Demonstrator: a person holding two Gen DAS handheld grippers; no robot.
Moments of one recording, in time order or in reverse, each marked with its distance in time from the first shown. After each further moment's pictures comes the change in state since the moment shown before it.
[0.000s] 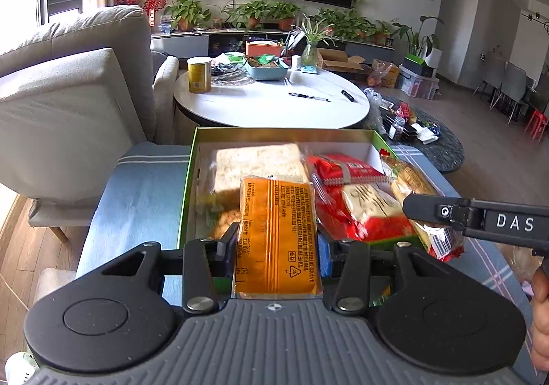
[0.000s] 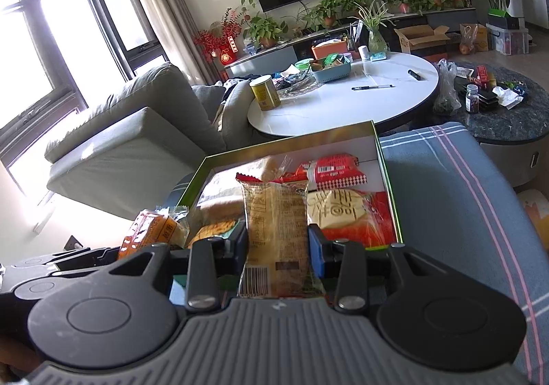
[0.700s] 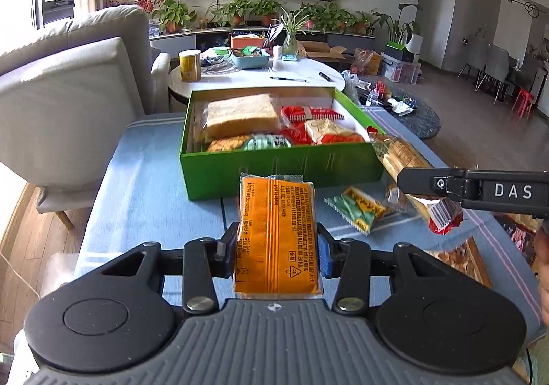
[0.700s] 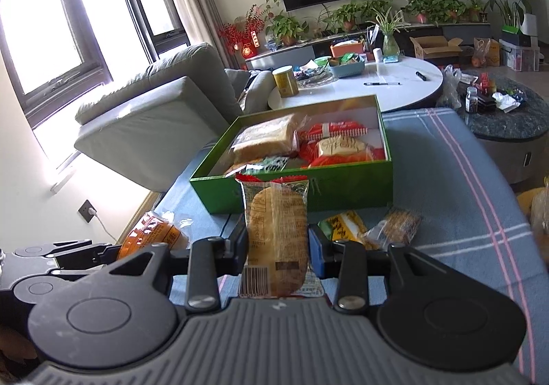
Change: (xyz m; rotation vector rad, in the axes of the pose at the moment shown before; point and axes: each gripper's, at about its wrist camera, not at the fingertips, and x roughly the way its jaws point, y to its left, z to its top) left arm -0.092 -0.023 -0.082 0.069 0.003 -0.029; right arm -0.079 0.014 -0.067 -0.094 -0.006 0.032
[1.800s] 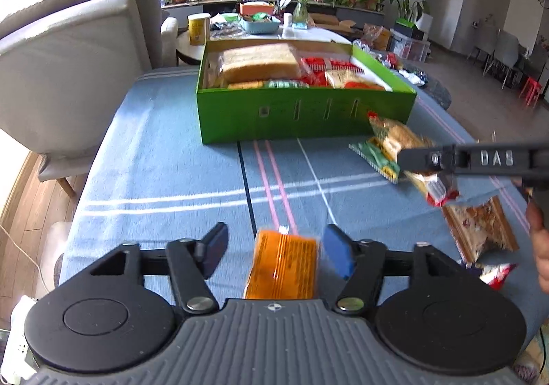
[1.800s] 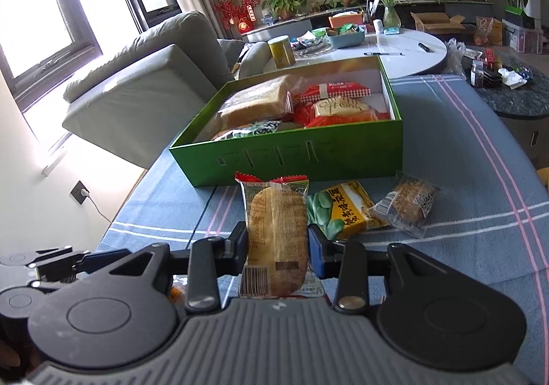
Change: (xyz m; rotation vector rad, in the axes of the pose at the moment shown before) left arm 0.017 0.018 -0.048 -0.012 0.115 0.015; right arm 0.037 -0.008 -0.022 0.014 0.099 -0.004
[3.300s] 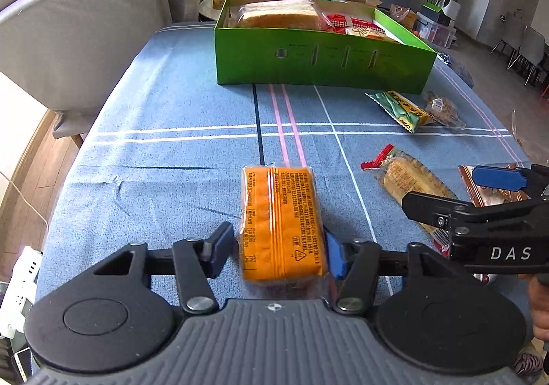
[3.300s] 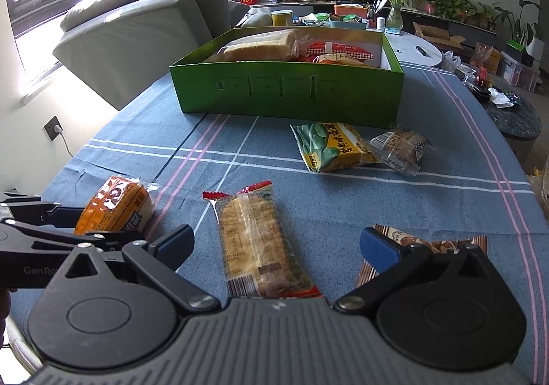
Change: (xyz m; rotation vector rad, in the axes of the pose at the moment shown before) left arm 0.004 -0.006 -0.033 -0.080 0.077 0.063; right arm -0.004 0.022 -0.059 -0.188 0.058 -0.129
